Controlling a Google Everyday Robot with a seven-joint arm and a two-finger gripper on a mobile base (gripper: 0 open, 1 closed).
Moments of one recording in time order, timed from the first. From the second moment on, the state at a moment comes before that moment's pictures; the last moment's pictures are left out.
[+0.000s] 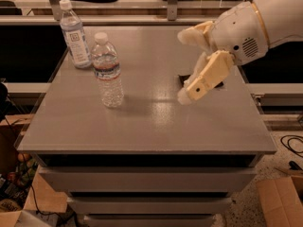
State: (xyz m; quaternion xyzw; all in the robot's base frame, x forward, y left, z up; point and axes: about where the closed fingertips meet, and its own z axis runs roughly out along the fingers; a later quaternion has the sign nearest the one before) arm 0.464 -0.052 0.989 -0.60 0.65 0.30 0.36
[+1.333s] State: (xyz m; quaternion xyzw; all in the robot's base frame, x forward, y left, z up) arm 0.535 0.027 0.951 -0.52 0.61 0.36 0.48
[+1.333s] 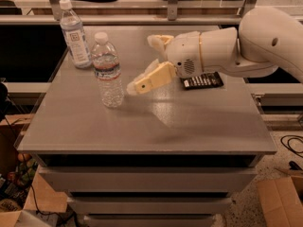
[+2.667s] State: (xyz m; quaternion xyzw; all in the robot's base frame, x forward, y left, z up) arm 0.558 0.123 0.926 -0.51 0.56 0.43 0.49
